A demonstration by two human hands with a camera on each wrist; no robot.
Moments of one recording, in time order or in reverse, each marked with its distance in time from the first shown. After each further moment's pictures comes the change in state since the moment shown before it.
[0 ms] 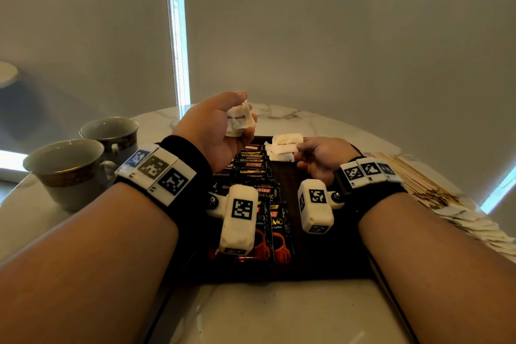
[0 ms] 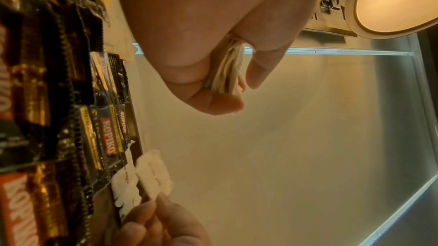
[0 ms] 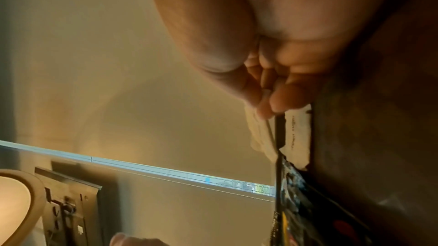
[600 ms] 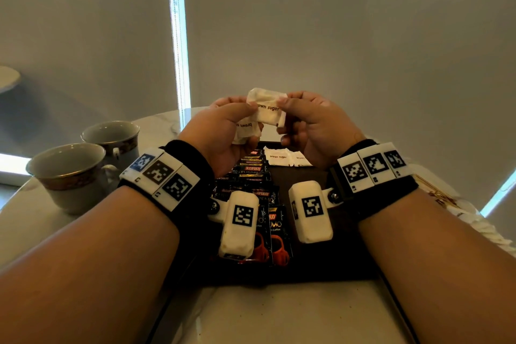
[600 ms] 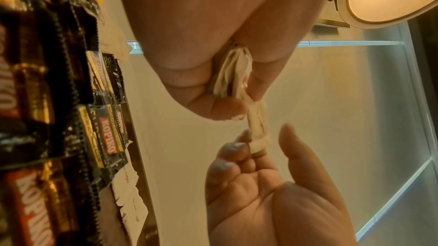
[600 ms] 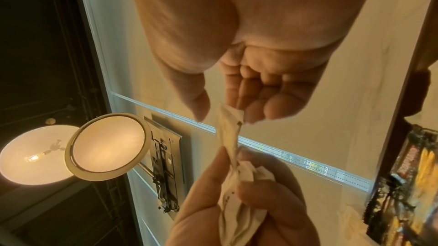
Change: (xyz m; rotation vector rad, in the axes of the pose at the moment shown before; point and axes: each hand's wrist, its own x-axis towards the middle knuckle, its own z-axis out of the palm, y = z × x) left_hand -0.003 -0.004 0.003 0.128 -0.069 0.056; right_hand -0.059 -0.044 0.032 -0.075 -0.301 -0.416
